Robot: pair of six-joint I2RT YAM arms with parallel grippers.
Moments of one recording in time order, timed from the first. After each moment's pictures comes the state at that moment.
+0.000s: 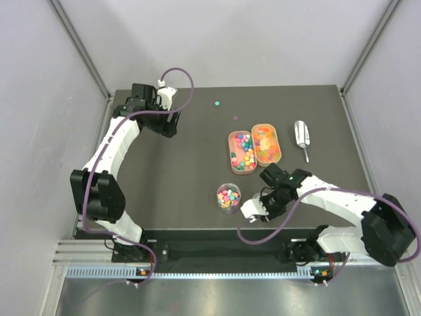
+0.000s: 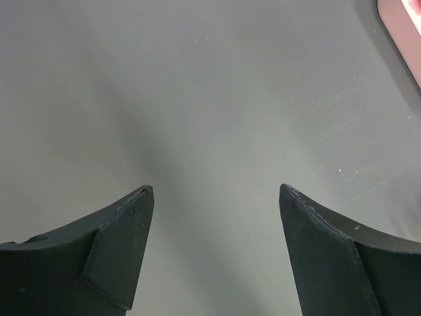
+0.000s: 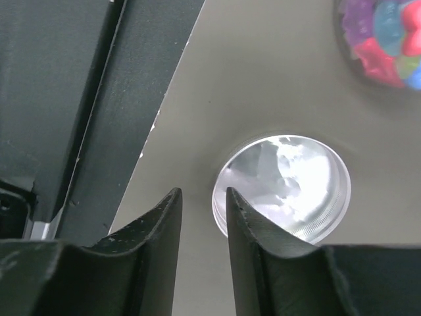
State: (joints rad) left arm -0.15 1.63 1.52 -0.73 0.24 0.29; right arm 0.73 1.22 0.68 -0.85 -0.41 -1.29
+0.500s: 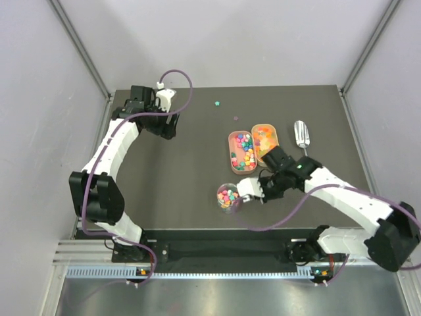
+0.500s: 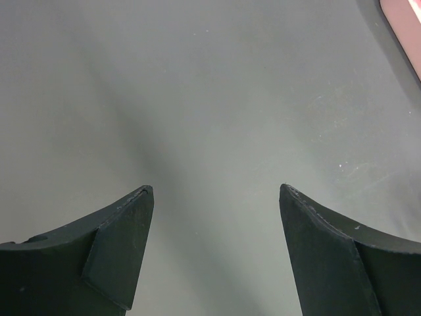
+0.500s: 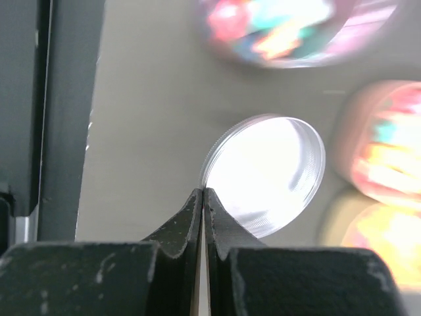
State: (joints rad) left arm -0.14 1.61 1.48 -0.72 0.25 0.29; right arm 0.72 1.22 0.84 -0.89 -0.34 -1.15
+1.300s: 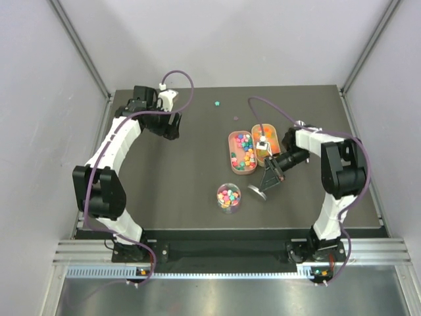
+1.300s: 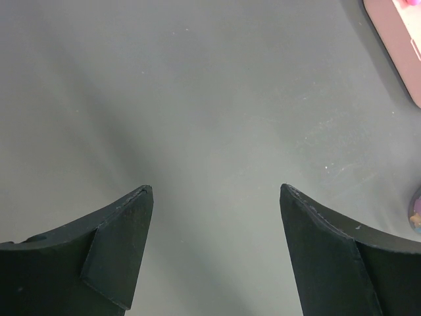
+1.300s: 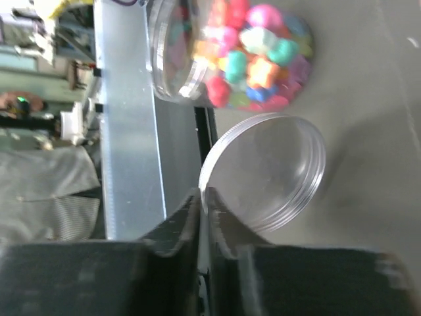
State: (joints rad) left arm -0.14 1.66 1.49 -0.72 0.30 0.26; right arm 0.21 1.86 1.18 -1.33 -1.13 -0.98
